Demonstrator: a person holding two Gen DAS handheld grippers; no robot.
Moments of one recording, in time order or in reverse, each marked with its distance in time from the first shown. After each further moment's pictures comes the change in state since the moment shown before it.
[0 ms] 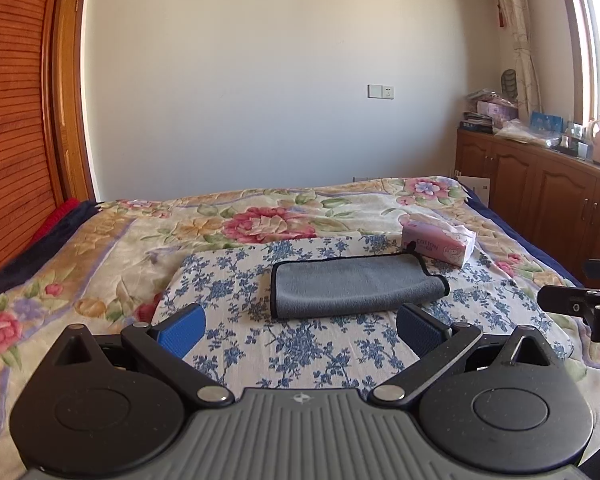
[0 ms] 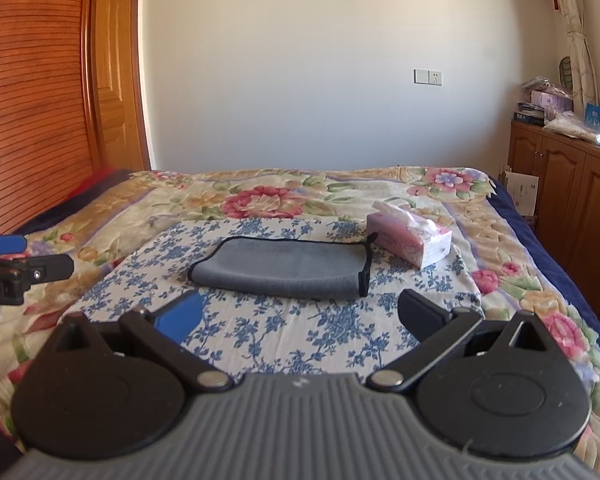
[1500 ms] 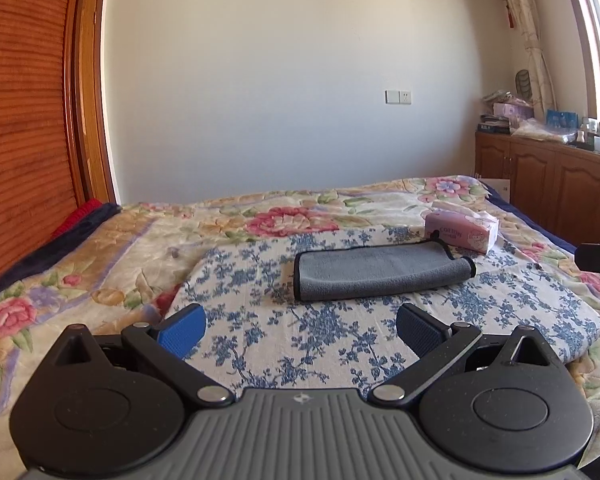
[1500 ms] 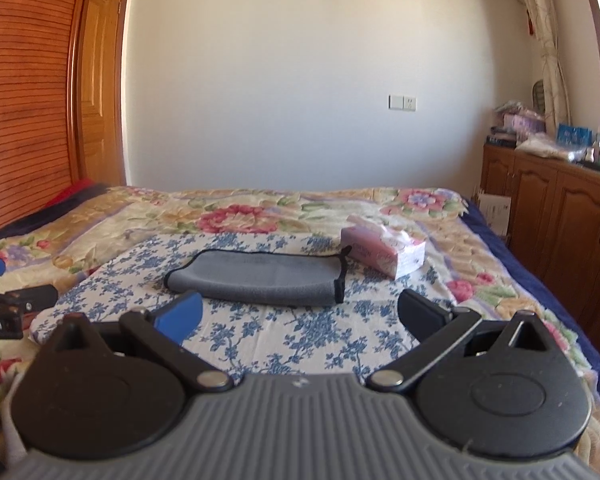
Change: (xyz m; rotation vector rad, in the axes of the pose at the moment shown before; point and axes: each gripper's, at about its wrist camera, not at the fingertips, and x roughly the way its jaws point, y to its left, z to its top) left arm 0.005 0.001 -0.049 0.021 -0.068 0.073; right arm -0.010 0.007 -0.023 -0.015 -0.105 -0.097
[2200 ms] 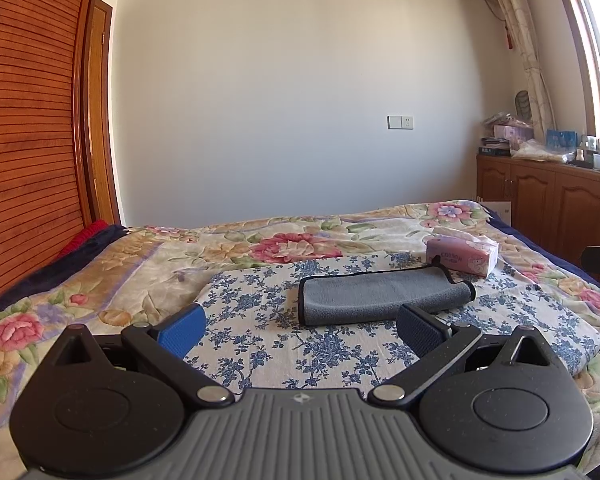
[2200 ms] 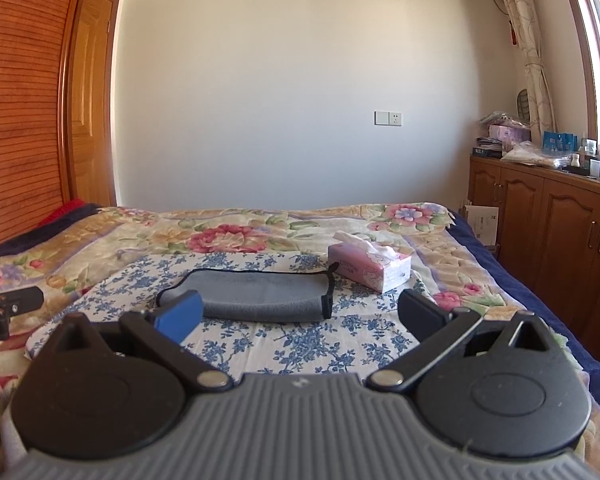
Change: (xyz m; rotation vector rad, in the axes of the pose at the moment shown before) left arm -0.012 0.003 0.003 -0.008 -0.069 0.007; right arm -0.009 -0.007 0.000 0.027 -0.054 -0.030
